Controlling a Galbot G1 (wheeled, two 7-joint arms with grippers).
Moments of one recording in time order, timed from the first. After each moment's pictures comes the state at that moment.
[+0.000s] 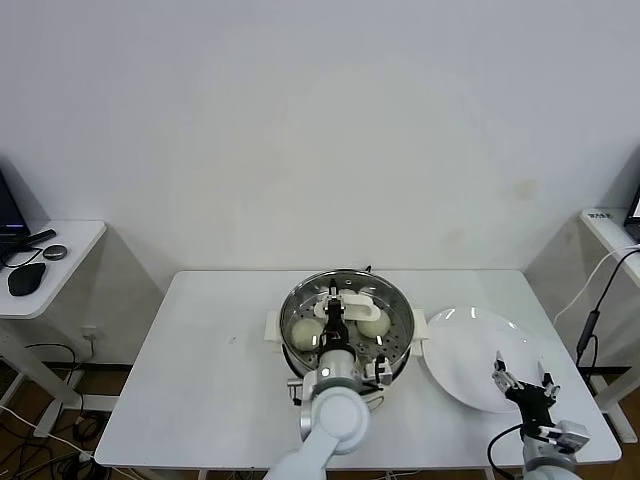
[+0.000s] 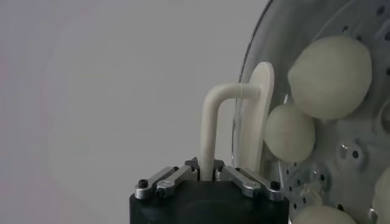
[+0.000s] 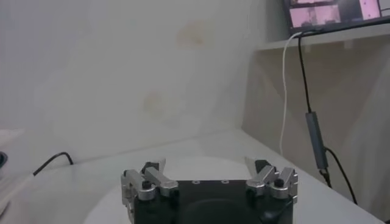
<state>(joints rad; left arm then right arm) 0.98 -1.59 0.14 -1.72 1.64 0.69 0.30 -1.45 1.46 0.89 1.80 0.36 -0.07 -0.06</state>
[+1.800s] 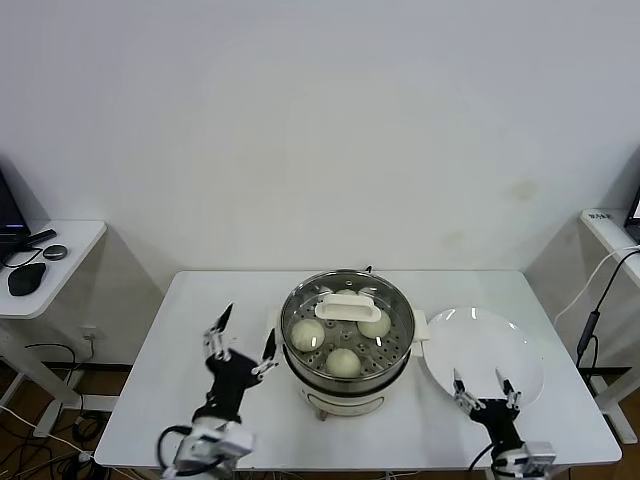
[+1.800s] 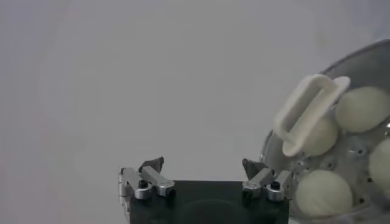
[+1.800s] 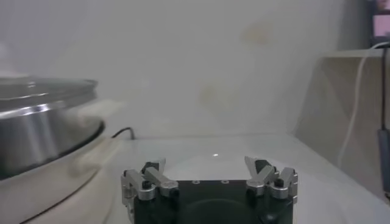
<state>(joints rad) 1.56 -1.39 -0.33 -2.29 0.61 0.29 0.01 -1.61 1.42 0.75 1.91 0.24 -0.02 -0.13</state>
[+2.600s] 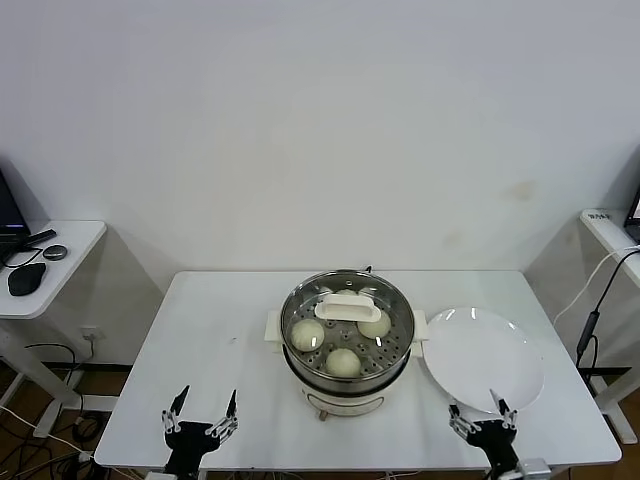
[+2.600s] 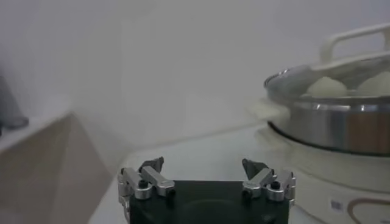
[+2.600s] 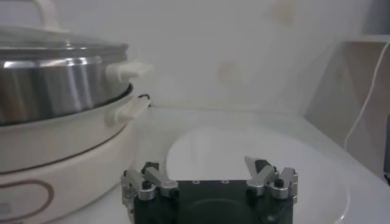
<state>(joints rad) 1.80 -1.41 -0.53 -2.18 -0.02 0.14 -0.06 -1.70 1.40 0.74 1.96 0.16 -0.08 -0.14</state>
